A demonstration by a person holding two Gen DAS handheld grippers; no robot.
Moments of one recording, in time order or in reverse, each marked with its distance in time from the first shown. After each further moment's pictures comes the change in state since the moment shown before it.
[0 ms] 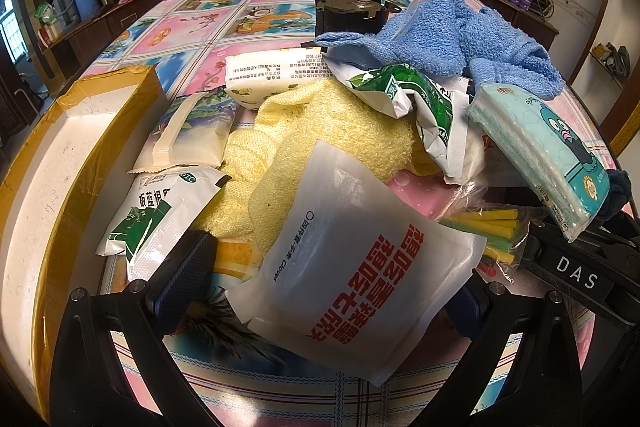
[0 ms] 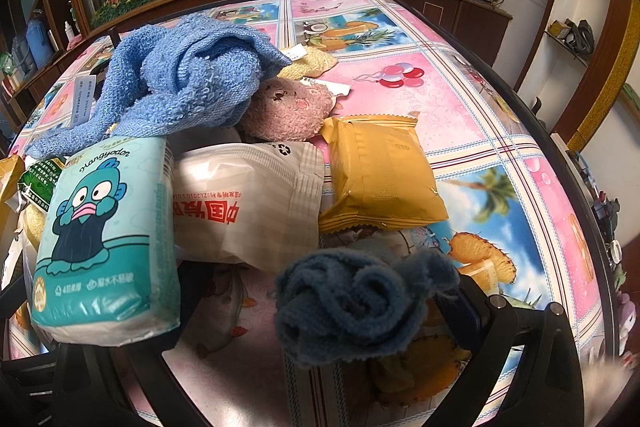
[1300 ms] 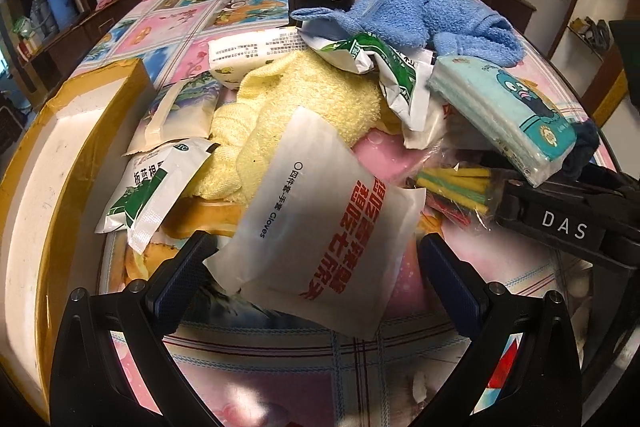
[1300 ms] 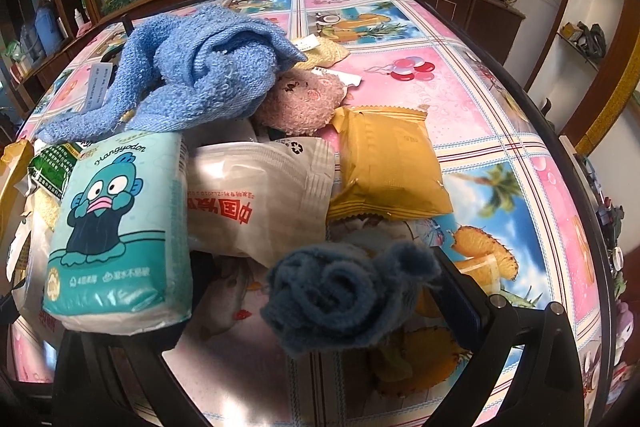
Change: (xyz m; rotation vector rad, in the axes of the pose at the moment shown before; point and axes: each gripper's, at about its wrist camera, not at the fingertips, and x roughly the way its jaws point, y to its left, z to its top) left arm -0.017 -0.007 -0.022 0.084 0.033 -0.059; right arm -0.004 0.003 -0.002 -0.041 0.048 0.034
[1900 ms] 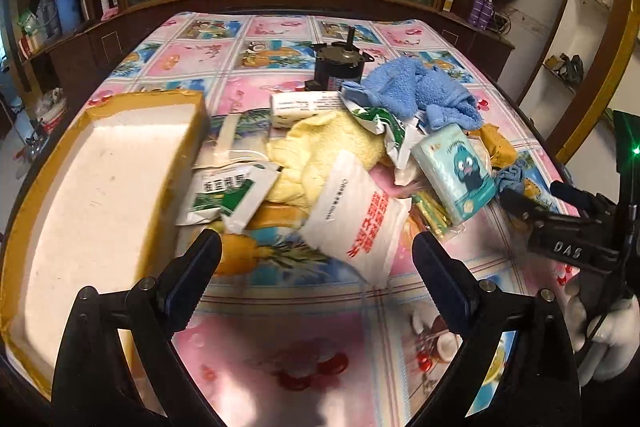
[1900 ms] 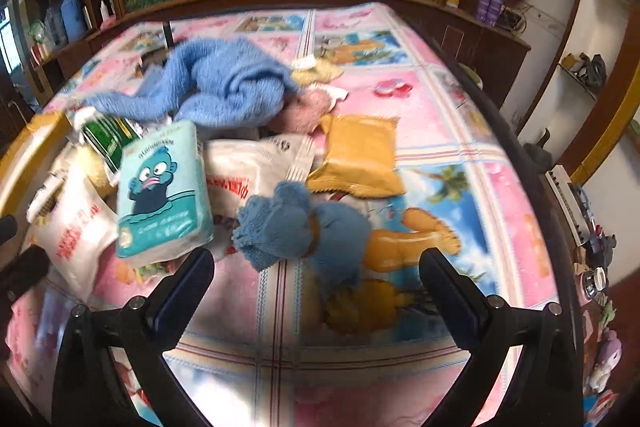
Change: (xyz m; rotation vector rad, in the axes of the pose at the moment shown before) left arm -0.081 0.048 -0.008 -0.051 -0.119 -0.089; right arm -0.059 -0.025 -0.023 -0.069 -0.131 0.040
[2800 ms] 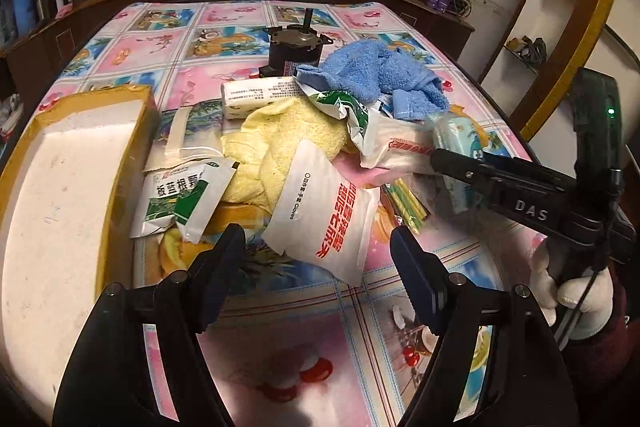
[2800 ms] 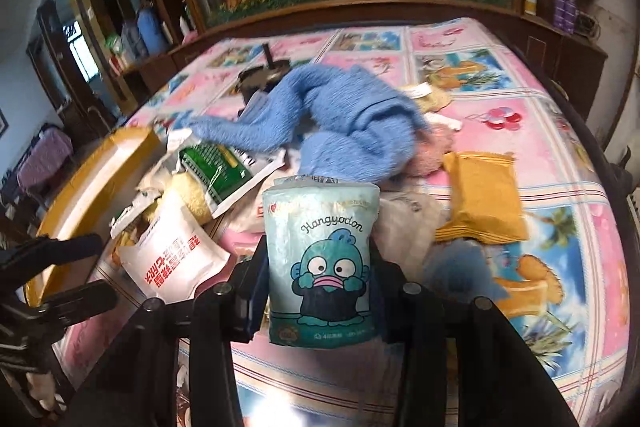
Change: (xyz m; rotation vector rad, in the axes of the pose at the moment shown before) left arm 0.030 -0.010 0.005 0.054 0.081 -0.167; right arm 0.015 0.021 0.010 -0.010 -0.034 0.341
